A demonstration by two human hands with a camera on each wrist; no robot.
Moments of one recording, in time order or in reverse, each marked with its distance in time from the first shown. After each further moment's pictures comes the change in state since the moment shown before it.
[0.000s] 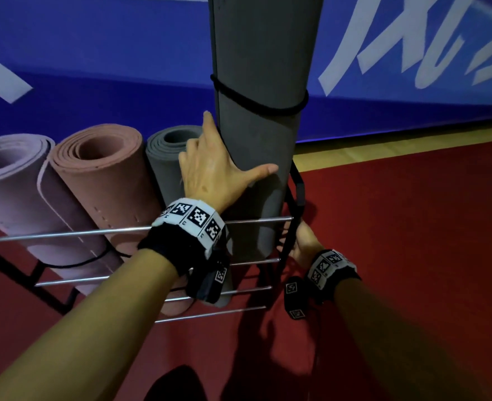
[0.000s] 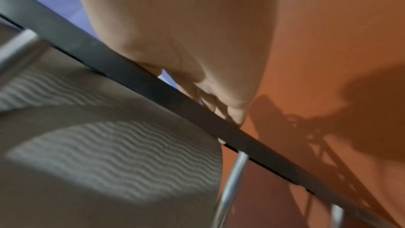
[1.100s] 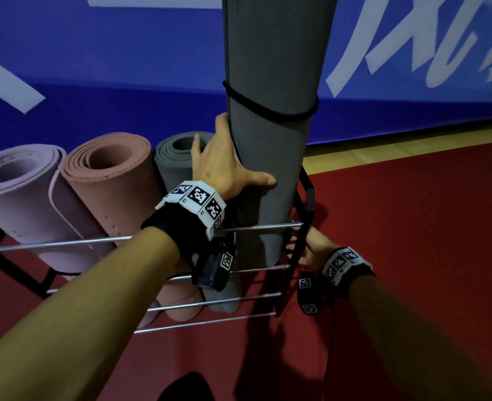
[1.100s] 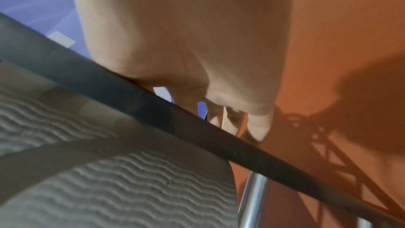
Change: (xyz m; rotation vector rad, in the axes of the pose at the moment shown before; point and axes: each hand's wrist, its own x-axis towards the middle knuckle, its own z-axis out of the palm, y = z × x) left_hand 0.033 -0.012 -0.001 -0.126 -0.154 0.084; right_hand 0.023 -0.003 -0.007 -0.144 -0.051 0.116
